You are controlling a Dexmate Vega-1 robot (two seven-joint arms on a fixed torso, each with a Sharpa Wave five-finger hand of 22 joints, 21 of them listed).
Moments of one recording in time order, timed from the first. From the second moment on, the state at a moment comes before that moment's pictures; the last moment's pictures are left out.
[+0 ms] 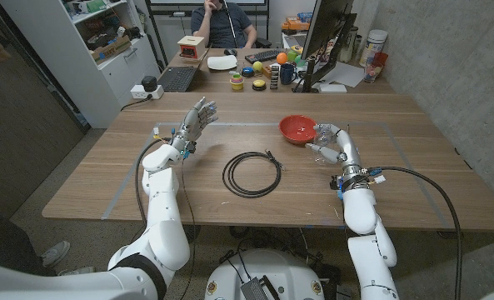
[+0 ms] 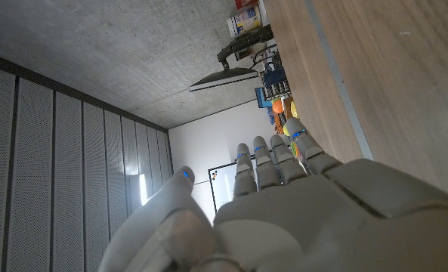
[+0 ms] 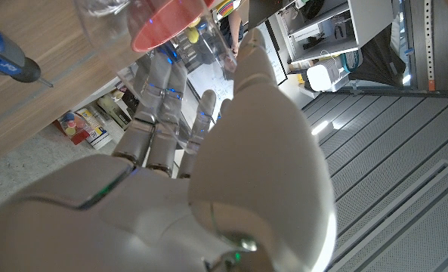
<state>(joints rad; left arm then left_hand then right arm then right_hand) 0.65 -0.21 -0.60 -1.12 0.30 -0.22 -0.75 0.21 0.05 0.37 0.13 0.24 0.21 -0.01 0.19 0.18 0.21 0.03 0.20 0.19 0.12 0.01 0.19 0.19 0.04 0.01 0.66 0.18 -1.33 0.29 0.21 -1.81 -0.79 0.48 -0.02 1.42 0.00 0.06 -0.13 0.22 0.61 -0.01 0.45 0.34 0.57 0.04 0.72 0.35 0.79 0.16 0.42 0.44 0.59 0.09 0.81 0.54</state>
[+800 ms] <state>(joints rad) 0.68 -0.23 -0.59 -1.18 0.30 -0.20 -0.76 0.21 0.05 0.36 0.13 0.24 0.21 -0.01 0.19 0.18 0.21 0.03 0.20 0.19 0.12 0.01 0.19 0.19 0.04 0.01 0.66 0.18 -1.25 0.30 0.18 -1.74 -0.75 0.48 0.01 1.42 0.00 0.06 -0.13 0.22 0.62 0.00 0.46 0.35 0.57 0.04 0.73 0.35 0.79 0.17 0.40 0.44 0.59 0.09 0.81 0.54</state>
